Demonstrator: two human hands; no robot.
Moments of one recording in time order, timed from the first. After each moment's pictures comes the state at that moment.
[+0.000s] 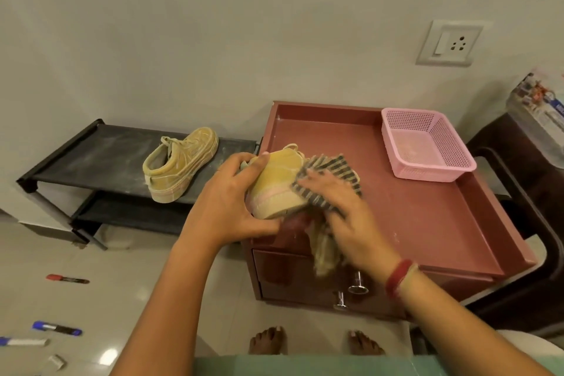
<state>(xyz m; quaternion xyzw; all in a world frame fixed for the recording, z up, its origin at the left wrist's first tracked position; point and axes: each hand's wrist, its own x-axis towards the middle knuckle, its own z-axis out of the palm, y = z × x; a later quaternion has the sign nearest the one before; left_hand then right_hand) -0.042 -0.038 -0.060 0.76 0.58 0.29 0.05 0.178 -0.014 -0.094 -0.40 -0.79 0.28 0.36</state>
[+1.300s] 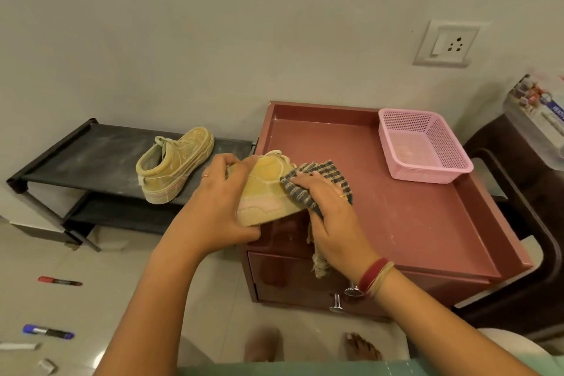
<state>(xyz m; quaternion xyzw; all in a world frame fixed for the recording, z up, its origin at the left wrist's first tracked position) -0.052 -0.038 -0.062 0.75 0.62 0.20 0.10 0.158 -0.011 -0.102 -0.42 -0.79 0.23 0.38</state>
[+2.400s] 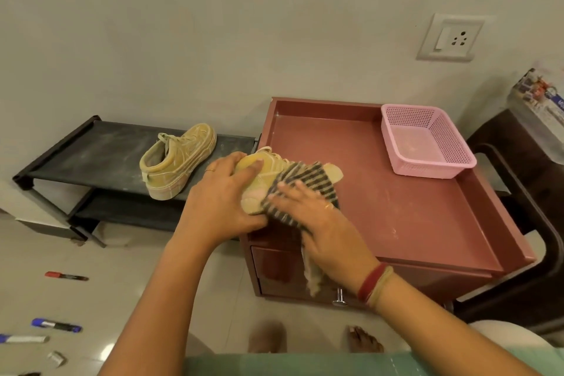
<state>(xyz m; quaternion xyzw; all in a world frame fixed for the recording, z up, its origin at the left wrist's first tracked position) -0.048 -0.034 -0.067 0.73 0.66 0.17 0.04 0.153 -0.029 -0.102 -0.38 -0.88 0.18 0.24</state>
